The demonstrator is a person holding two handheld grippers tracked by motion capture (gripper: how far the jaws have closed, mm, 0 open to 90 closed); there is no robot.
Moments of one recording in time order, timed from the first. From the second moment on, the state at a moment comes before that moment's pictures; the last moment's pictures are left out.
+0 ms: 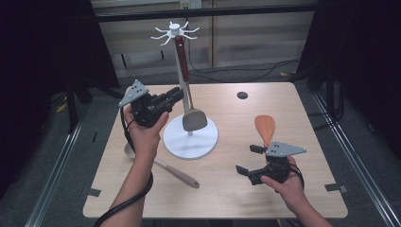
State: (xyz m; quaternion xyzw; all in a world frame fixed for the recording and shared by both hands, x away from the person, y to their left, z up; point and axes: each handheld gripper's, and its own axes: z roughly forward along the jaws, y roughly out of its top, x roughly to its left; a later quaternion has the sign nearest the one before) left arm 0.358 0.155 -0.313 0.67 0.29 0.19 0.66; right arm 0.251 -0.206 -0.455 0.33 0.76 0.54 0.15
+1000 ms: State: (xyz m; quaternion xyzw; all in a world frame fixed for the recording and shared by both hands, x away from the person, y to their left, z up) left arm 0.353 0.160 -0.270 0.59 0.28 0.22 0.72; right arm 0.252 -0.201 -0.453 0.33 0.76 0.54 0.15
